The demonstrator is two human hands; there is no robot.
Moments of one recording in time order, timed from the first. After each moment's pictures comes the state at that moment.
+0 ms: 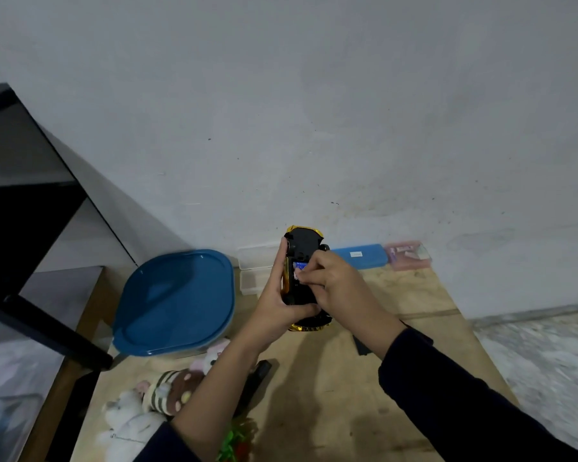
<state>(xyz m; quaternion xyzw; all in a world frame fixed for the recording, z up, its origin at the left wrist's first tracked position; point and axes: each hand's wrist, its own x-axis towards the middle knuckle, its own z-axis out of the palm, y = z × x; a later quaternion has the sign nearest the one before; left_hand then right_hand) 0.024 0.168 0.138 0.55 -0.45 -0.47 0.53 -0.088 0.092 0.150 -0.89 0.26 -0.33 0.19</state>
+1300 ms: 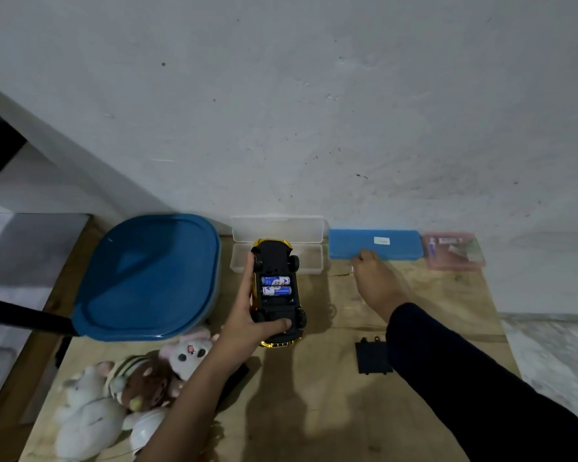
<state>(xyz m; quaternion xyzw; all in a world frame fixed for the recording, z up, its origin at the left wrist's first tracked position) 0.038 0.142 0.053 0.64 -0.28 -0.46 0.55 -0.109 -0.062 -0.013 -0.92 0.39 0.07 0.05</state>
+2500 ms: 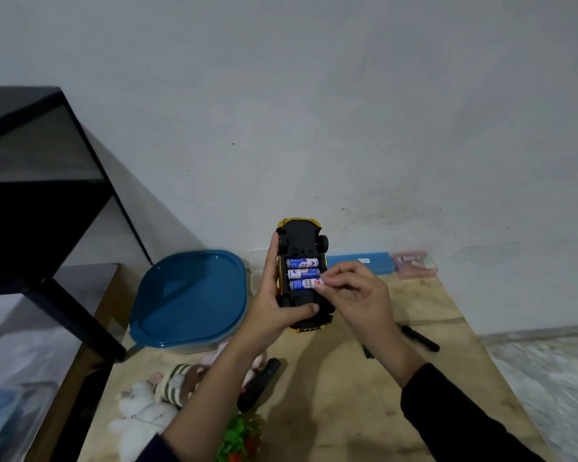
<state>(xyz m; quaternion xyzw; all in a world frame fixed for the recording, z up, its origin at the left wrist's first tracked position) 0.037 0.201 0.148 0.48 -0.45 -0.44 0.61 -0.101 0.129 0.147 -0.71 0.28 -0.50 0.41</state>
